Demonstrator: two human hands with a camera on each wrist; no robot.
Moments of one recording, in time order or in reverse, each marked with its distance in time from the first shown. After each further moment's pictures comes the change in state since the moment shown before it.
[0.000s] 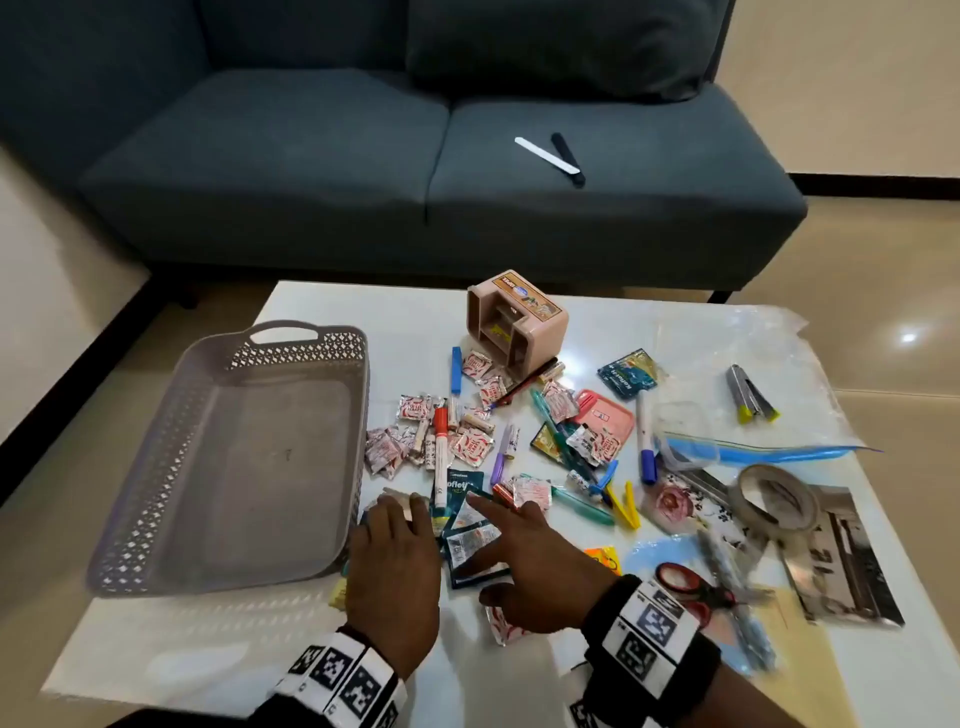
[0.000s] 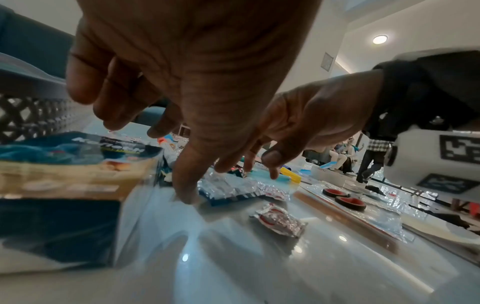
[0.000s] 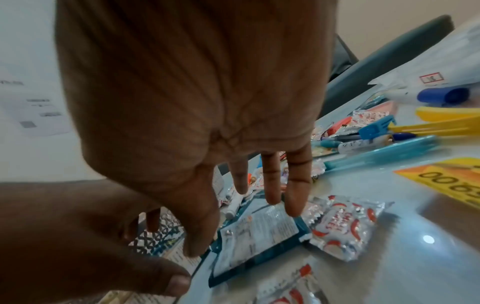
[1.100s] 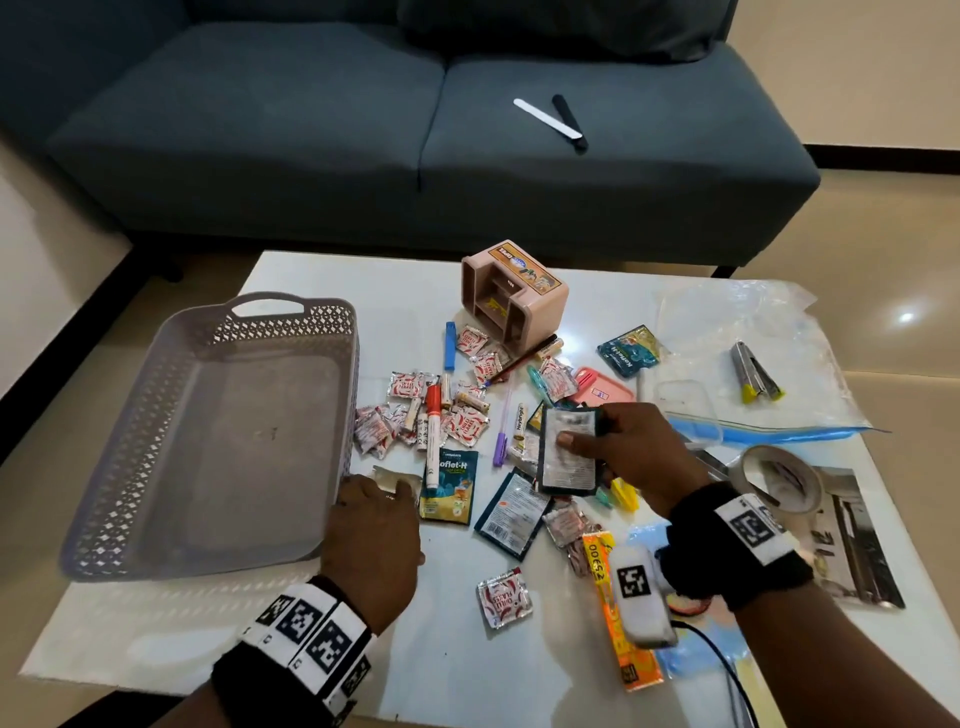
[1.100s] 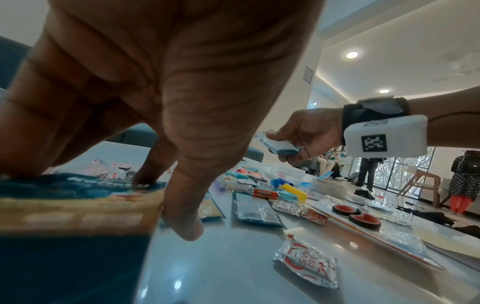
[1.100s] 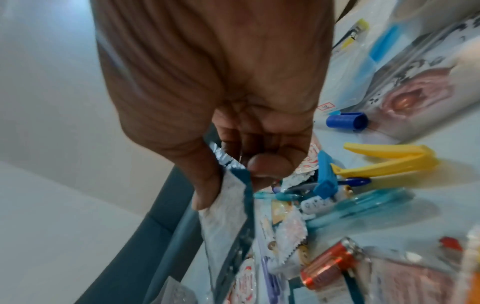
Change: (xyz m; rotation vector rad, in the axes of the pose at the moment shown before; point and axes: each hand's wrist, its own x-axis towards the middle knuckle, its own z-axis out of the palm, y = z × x) left_hand 0.021 -0.014 0.001 0.033 -0.135 -0.028; right_hand -0.005 0.074 -0.067 0.889 0.521 0.497
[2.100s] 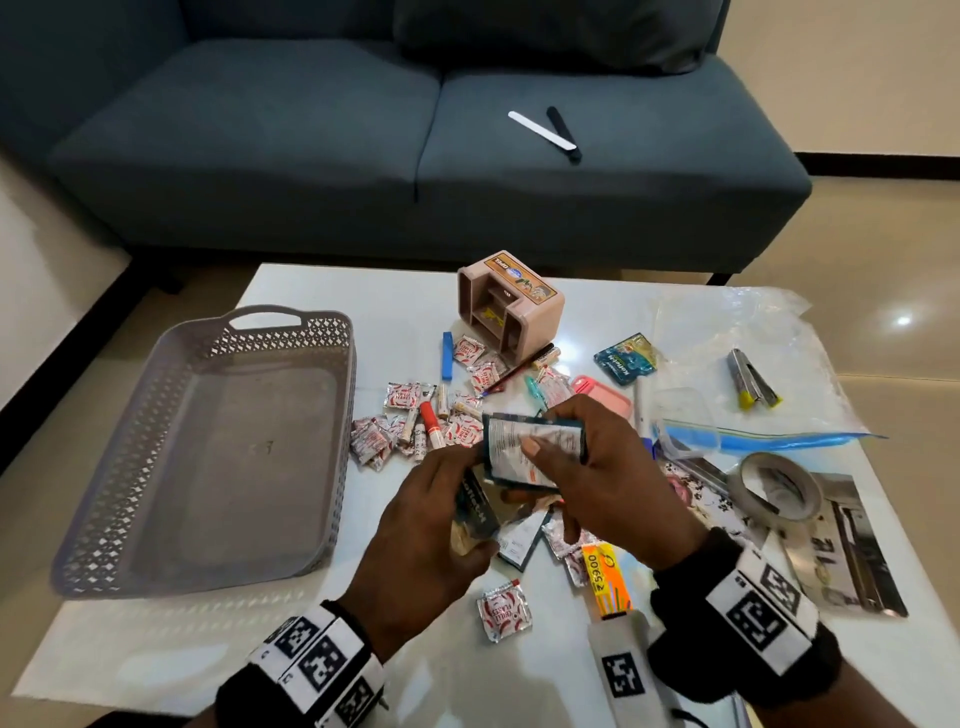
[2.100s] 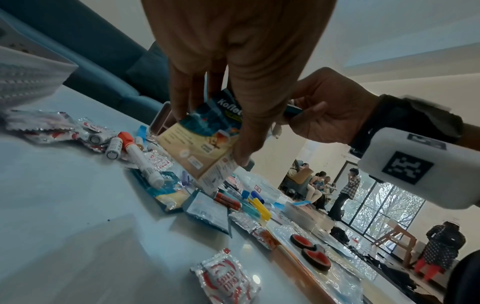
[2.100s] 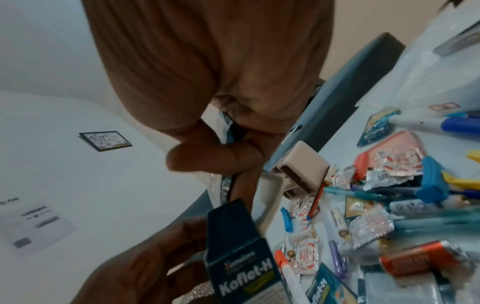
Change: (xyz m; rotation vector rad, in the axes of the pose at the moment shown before) left_hand -0.011 0.015 -0.026 -0.964 0.512 0.438; right_hand -0.061 -0.042 0.029 0.012 -0.064 -0.268
